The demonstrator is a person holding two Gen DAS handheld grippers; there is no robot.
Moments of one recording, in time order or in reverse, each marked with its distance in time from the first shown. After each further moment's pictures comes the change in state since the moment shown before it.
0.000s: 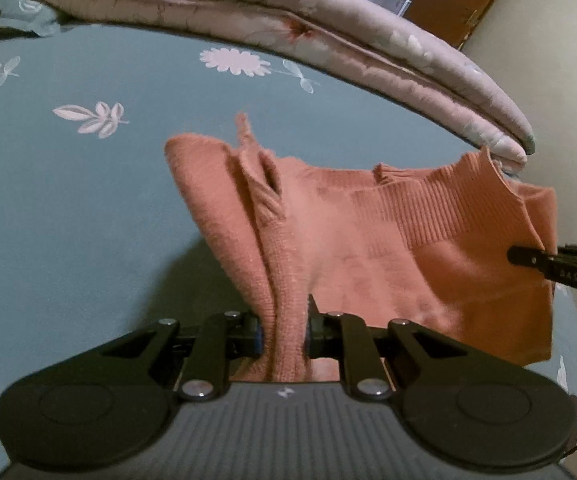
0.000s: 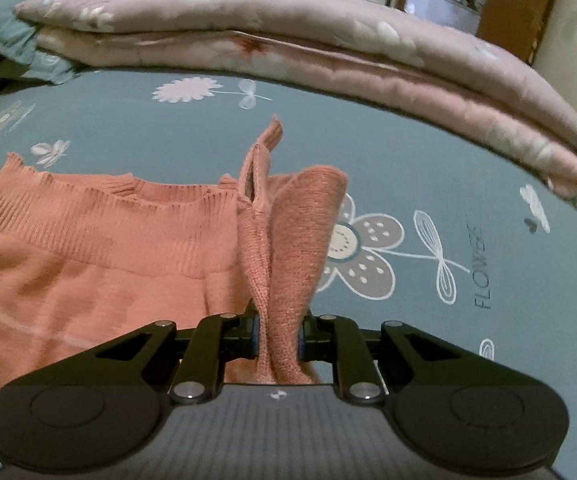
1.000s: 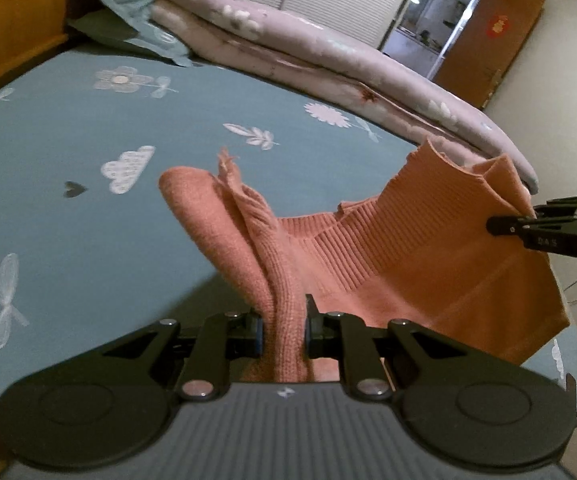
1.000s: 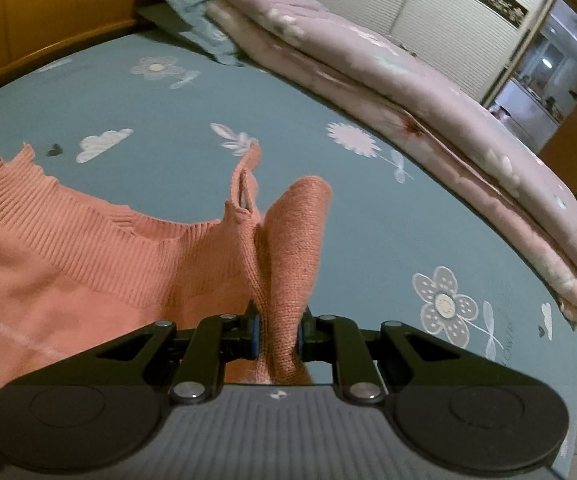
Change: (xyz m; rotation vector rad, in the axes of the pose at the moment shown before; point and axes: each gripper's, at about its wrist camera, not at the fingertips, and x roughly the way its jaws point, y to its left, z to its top) left arm -0.253 0.124 -0.139 -0.092 -0.156 0.094; right arm -0.148 0.247 -0.019 -0.362 -0.036 0.043
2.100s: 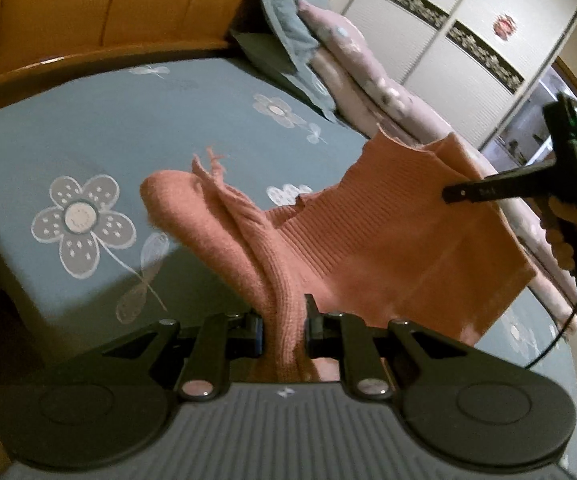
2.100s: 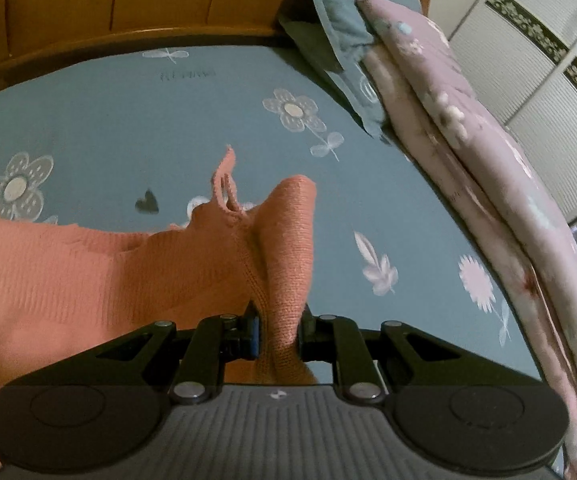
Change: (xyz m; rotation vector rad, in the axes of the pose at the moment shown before) left arm -0.029 0.166 -0.030 -0.334 -0.205 0.158; right arm 0.095 0.162 0.193 -0.333 -0.053 0.133
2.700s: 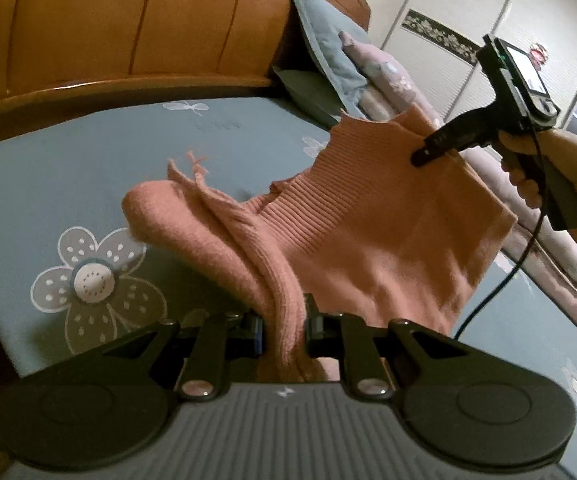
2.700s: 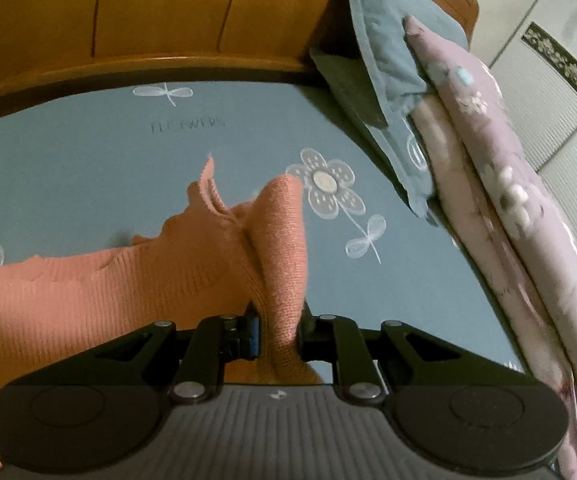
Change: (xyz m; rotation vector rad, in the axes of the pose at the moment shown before) left arm 0.086 0.039 0.026 -0.010 -0.151 0.111; right arm 0.132 0.039 0.140 -0.059 -0.082 0.033
